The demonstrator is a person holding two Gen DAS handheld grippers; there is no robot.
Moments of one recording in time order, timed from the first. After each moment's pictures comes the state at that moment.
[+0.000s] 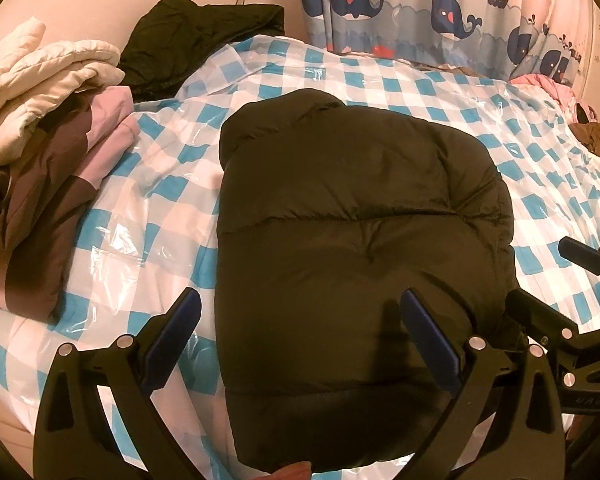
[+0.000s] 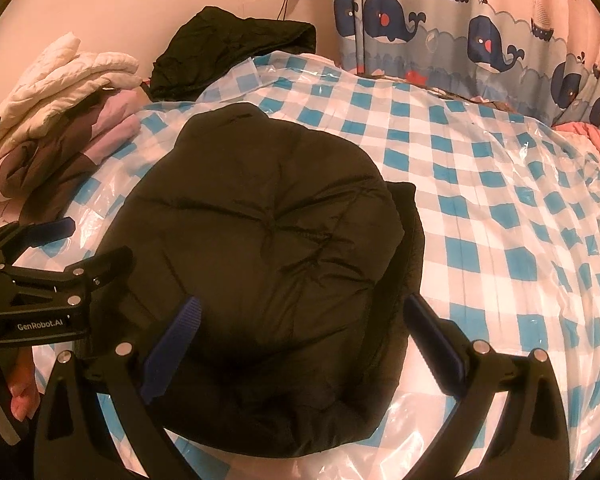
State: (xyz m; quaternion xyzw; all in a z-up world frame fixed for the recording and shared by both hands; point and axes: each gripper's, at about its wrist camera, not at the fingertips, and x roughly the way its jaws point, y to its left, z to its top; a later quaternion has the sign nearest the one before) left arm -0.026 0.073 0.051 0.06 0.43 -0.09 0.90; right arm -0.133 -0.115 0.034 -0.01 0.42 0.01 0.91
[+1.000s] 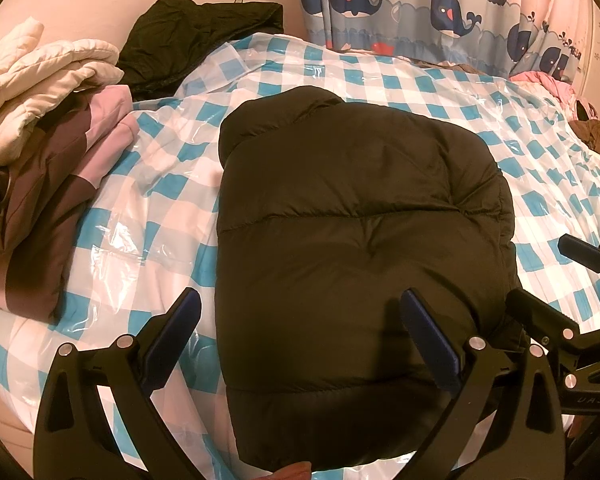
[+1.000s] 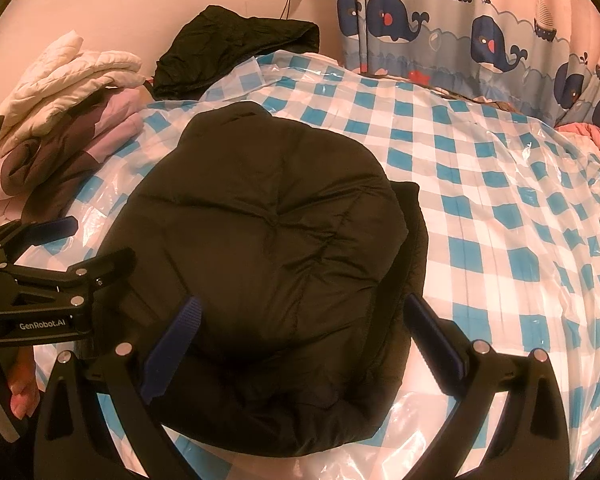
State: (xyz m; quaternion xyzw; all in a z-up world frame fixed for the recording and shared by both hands) left arm -0.027 0.074 0.050 0.06 0.43 -0.09 0.90; right arm -0.134 -0.113 0.034 -0.01 0.42 0.01 0.91
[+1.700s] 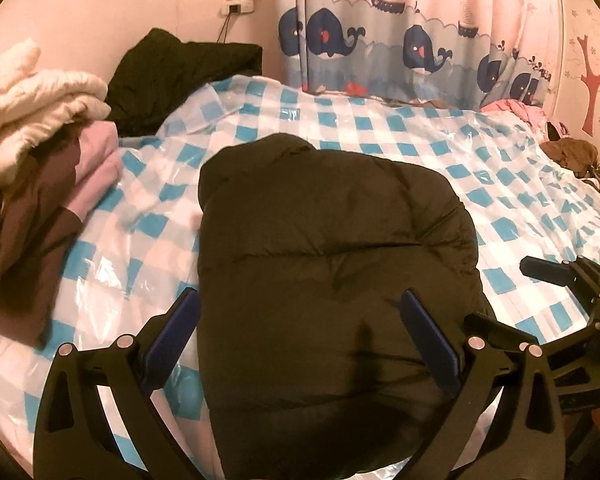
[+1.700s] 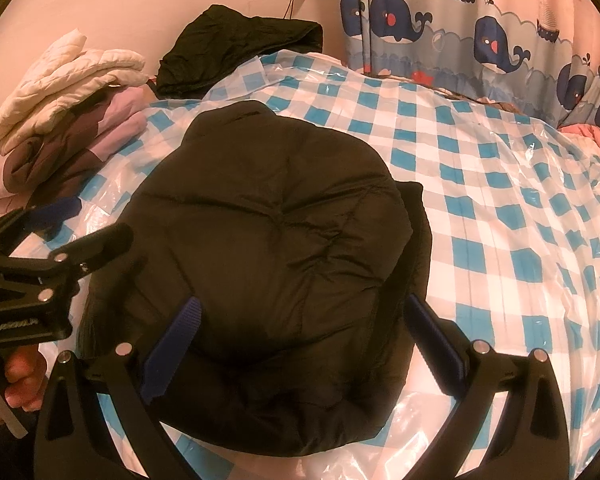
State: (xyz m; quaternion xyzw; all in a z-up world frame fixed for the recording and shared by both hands) left arm -0.038 0.075 0.063 0.04 0.35 -0.14 0.92; right arm -0.134 -0.110 0.034 -0.01 0.42 0.01 0.91
